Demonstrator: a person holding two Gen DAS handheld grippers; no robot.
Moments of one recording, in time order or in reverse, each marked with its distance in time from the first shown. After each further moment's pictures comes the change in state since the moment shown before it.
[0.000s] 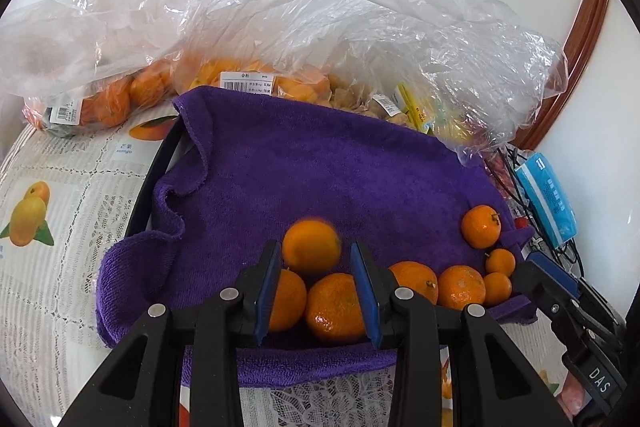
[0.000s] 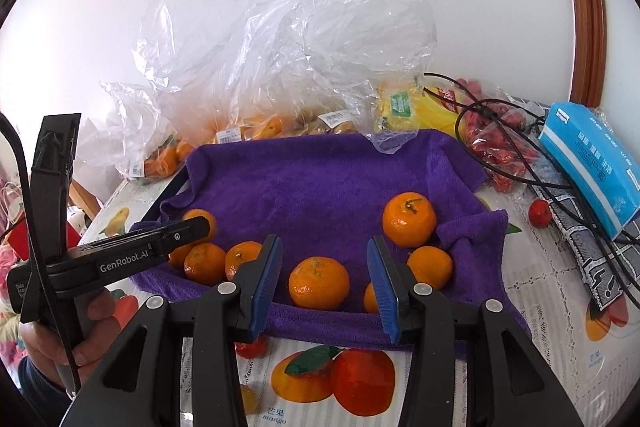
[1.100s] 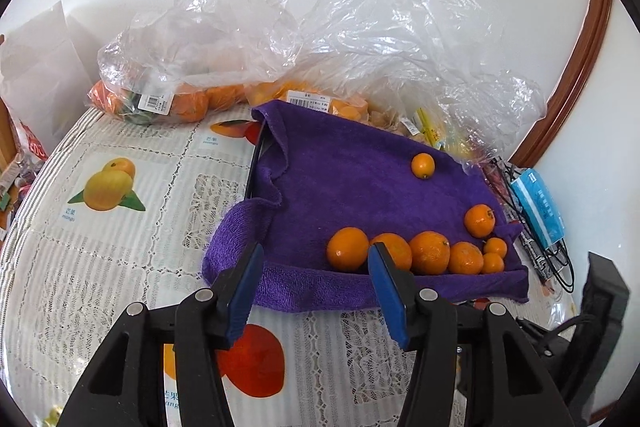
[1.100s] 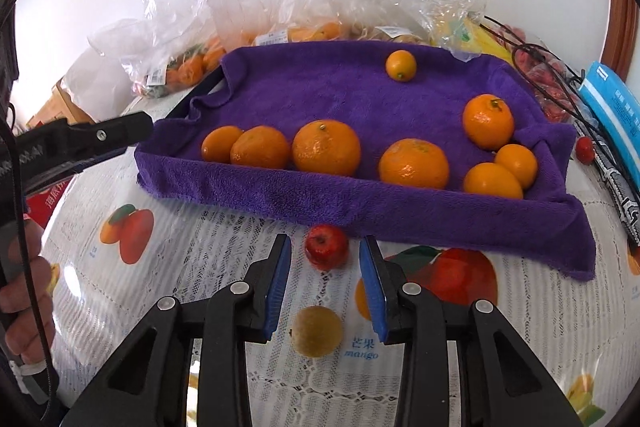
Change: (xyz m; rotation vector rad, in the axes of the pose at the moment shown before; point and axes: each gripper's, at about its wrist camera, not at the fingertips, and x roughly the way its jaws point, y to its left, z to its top) left arm -0.076 0.046 -0.024 -0.058 -0.071 0.025; right arm 0.024 0.063 -0.056 -0.087 0.227 -0.031
